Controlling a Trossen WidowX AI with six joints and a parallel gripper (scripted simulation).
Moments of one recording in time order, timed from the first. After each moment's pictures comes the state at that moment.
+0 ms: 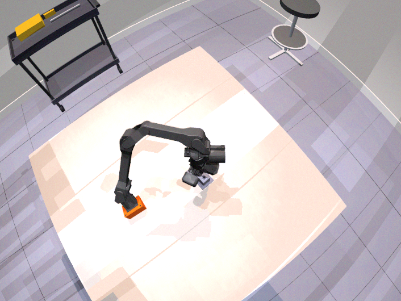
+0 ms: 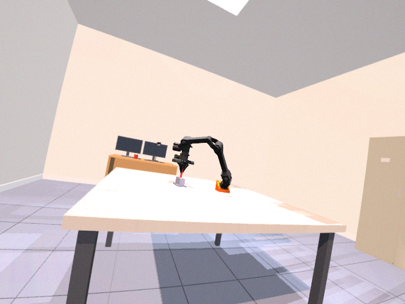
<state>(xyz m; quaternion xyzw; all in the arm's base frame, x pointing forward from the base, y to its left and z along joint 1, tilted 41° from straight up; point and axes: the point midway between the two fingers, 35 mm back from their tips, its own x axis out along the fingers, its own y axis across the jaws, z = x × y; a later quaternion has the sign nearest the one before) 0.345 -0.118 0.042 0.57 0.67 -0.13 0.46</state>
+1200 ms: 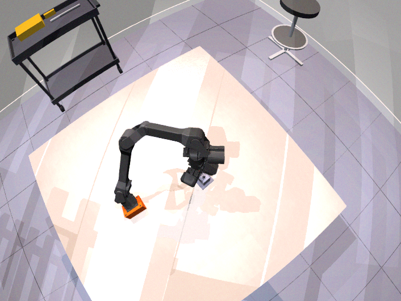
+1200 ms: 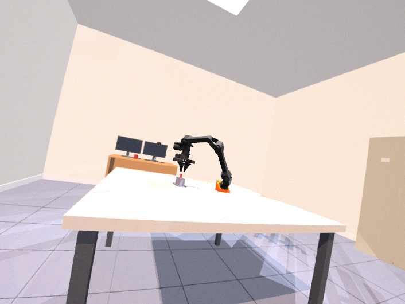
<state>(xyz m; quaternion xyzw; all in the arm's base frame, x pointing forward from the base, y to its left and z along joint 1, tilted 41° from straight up) 0.339 -0.122 0.048 0.57 0.67 -0.14 0.45</state>
